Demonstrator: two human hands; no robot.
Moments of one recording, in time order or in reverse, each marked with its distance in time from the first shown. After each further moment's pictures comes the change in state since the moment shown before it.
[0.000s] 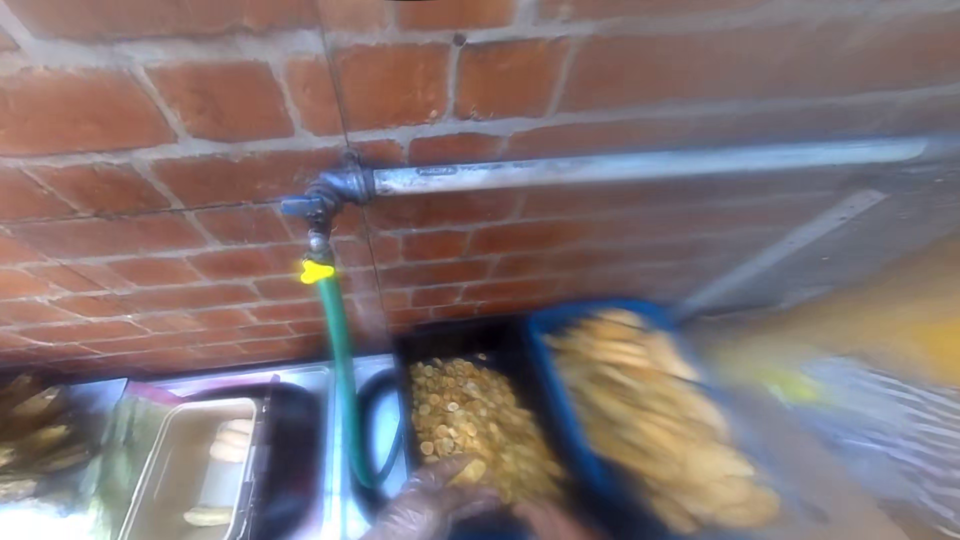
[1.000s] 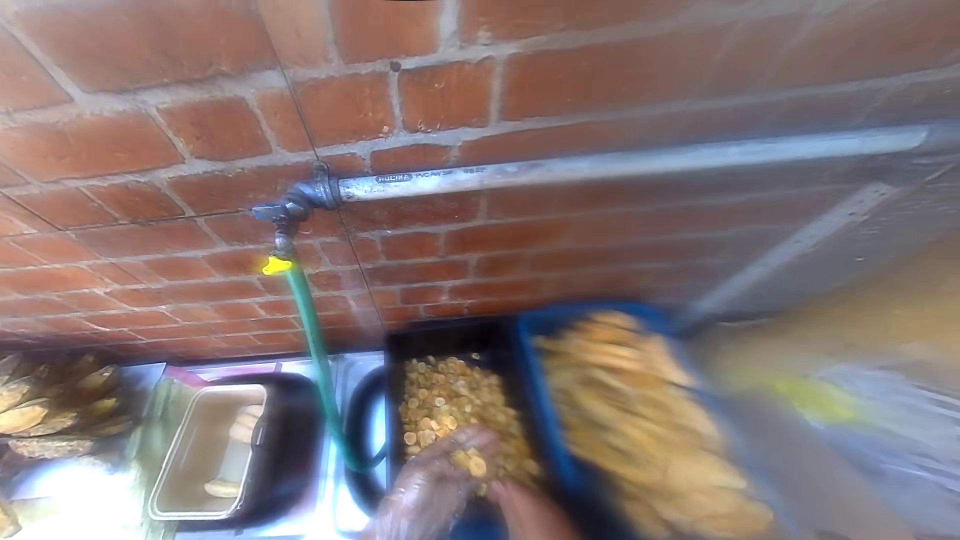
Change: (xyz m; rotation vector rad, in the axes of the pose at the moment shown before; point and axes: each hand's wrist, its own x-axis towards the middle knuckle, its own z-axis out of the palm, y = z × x) left_hand 0.038 -0.027 0.043 -0.420 -0.152 0.230; right_hand 0.022 0.018 -0.026 -0.182 -0.228 0.076
